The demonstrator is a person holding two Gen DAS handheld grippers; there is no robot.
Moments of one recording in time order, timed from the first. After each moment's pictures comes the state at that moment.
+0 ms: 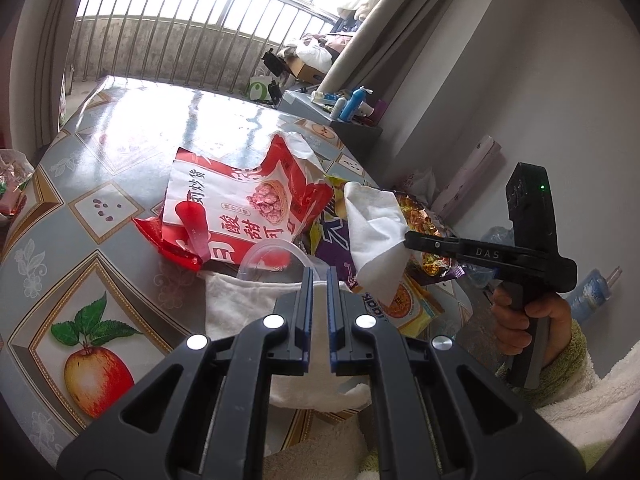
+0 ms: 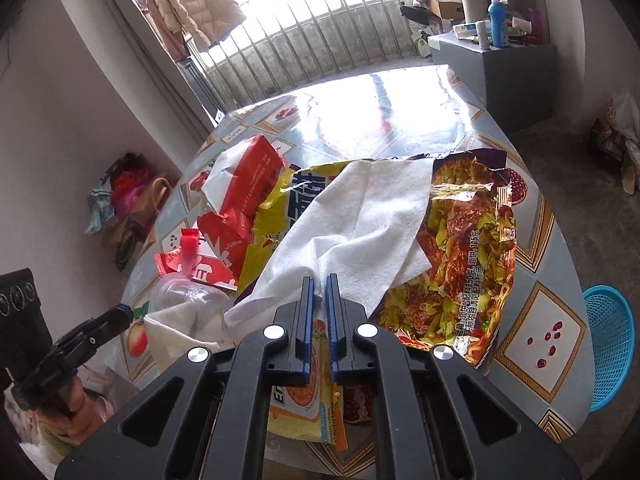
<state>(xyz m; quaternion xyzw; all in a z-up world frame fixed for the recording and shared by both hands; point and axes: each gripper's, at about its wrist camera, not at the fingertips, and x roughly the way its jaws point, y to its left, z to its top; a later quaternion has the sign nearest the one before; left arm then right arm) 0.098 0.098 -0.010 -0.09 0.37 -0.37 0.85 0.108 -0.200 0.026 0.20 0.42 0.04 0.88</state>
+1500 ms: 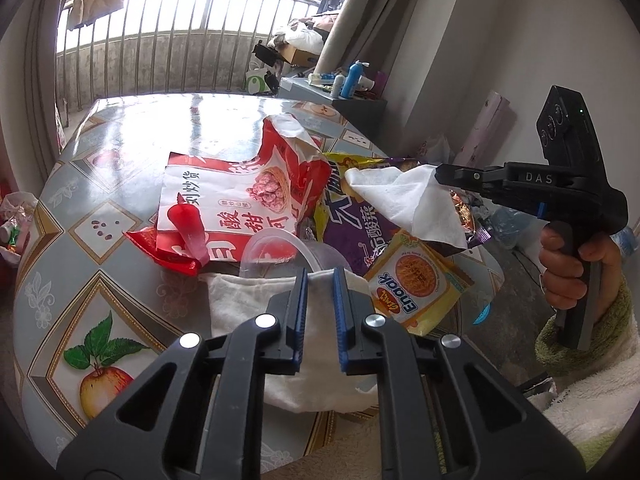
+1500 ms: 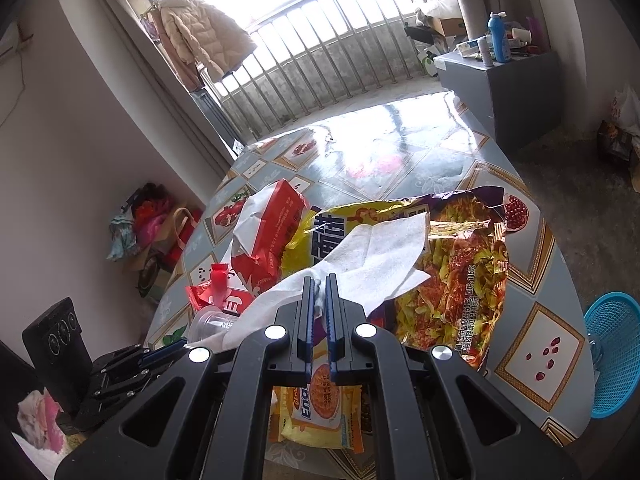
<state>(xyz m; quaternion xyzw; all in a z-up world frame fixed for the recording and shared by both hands) 0.096 0.076 -0.014 0.00 0.37 -0.36 0.86 0.102 -0.210 0.047 0.23 0.37 0.06 0.90</state>
